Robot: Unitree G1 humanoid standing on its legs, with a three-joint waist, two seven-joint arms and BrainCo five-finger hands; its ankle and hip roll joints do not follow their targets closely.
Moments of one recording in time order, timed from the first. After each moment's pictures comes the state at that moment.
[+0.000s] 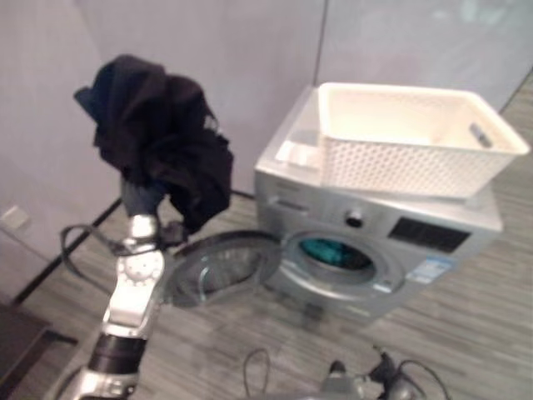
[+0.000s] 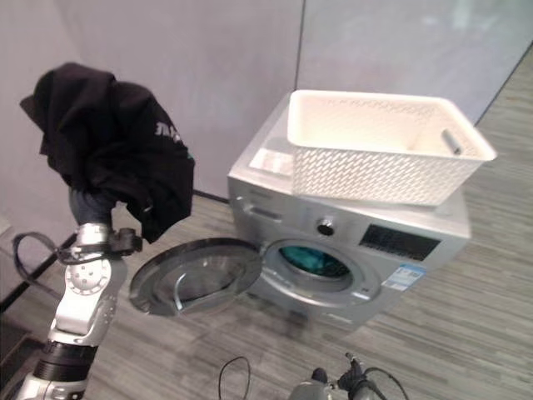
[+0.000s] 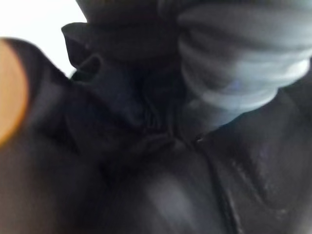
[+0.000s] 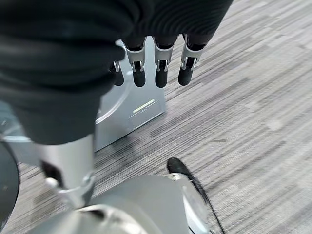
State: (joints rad) left arm -0.20 0.42 -0.08 -0.24 -0.32 -0.25 0.32; right arm 0.01 -0.35 0.32 0.97 -0.33 0.08 -0.25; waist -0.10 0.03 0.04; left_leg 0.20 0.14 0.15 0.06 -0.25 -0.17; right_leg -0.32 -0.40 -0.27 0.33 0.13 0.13
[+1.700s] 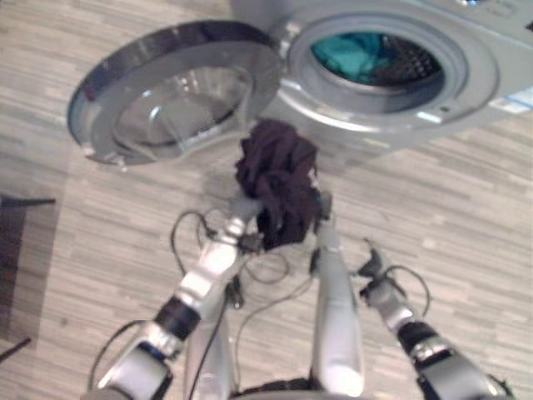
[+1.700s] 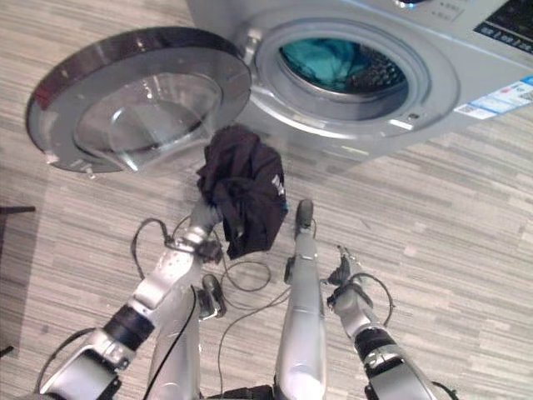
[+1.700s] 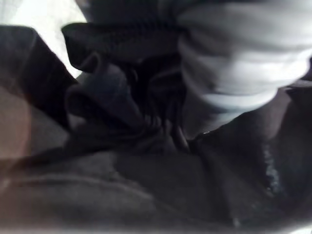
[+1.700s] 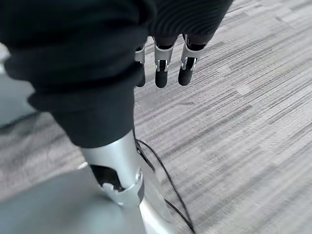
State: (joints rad) left arm -0.50 0.26 -0.48 0.23 -0.47 -0.20 0.22; right arm -0.36 -0.37 0.33 0.80 -0.27 0.09 -0.42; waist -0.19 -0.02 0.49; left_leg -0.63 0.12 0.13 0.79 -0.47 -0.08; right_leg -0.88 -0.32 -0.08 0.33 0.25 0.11
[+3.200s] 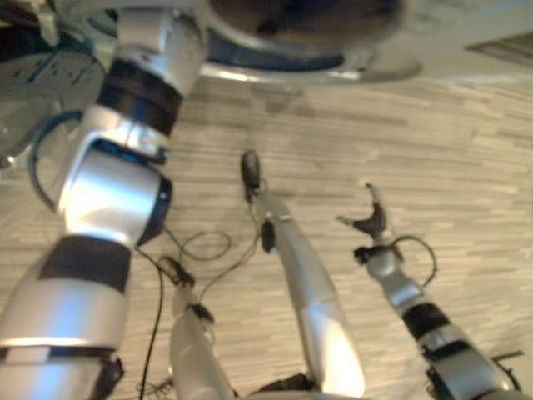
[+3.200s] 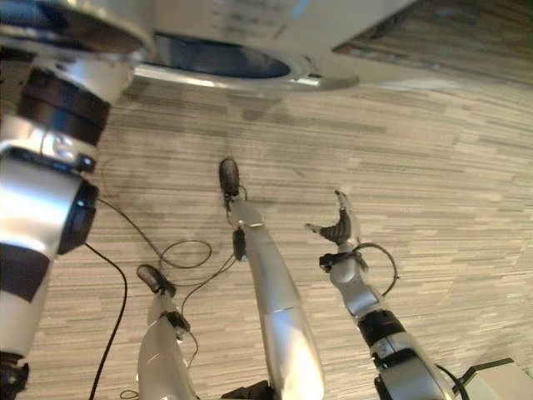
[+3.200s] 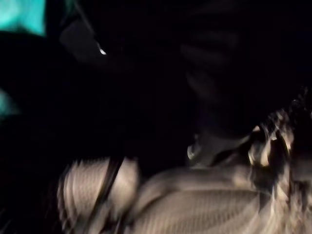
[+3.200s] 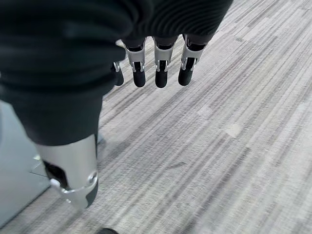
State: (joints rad) left arm -1.55 0.37 -0.38 0.66 -0.86 -0.28 0.48; right arm -0.37 -0.43 0.30 0.59 -0.12 -0.05 -0.51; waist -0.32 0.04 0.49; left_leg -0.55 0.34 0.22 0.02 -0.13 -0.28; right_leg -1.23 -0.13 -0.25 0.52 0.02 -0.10
